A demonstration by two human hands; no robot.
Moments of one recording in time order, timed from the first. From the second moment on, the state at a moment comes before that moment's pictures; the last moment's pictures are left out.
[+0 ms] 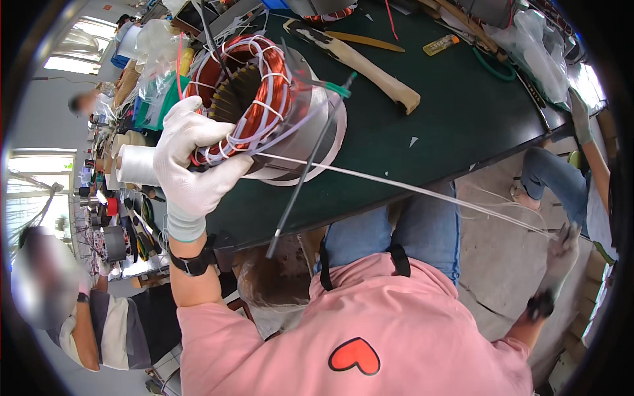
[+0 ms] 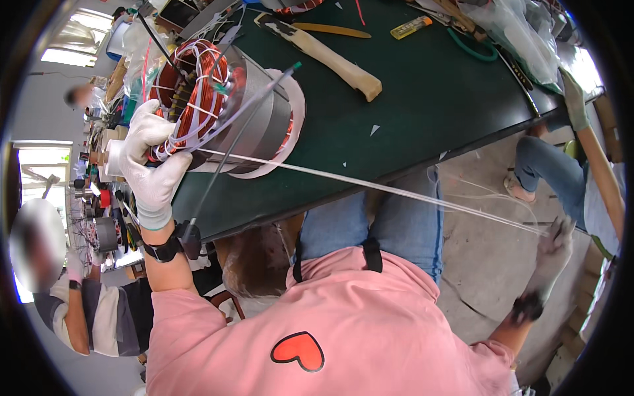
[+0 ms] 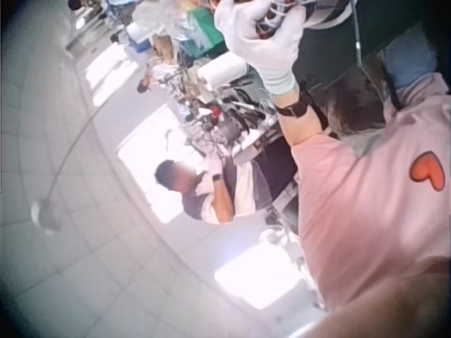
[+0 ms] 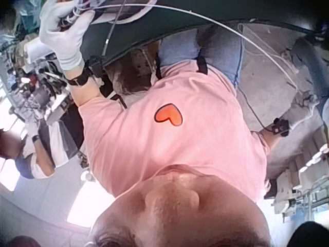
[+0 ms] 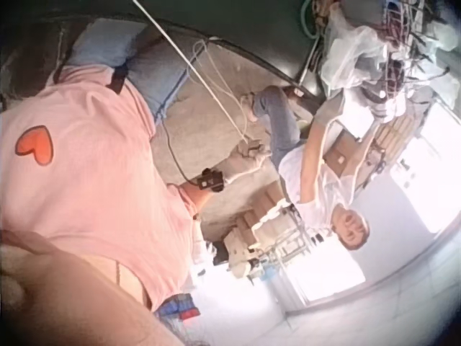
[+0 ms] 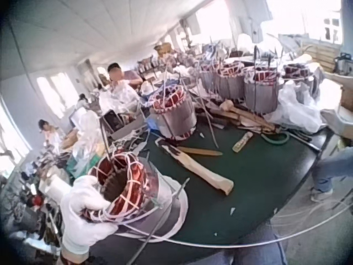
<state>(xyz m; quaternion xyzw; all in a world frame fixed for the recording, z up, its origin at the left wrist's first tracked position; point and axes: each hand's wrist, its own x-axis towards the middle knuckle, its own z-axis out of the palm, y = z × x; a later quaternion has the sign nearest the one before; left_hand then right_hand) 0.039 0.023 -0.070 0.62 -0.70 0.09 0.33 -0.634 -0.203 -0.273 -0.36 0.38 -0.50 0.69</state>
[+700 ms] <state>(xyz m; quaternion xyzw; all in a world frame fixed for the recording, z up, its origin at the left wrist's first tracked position) 0.011 0.022 -0.072 0.65 -0.68 0.21 0.25 -0.169 -0.172 -0.094 -0.35 0.13 -0.11 0.92</state>
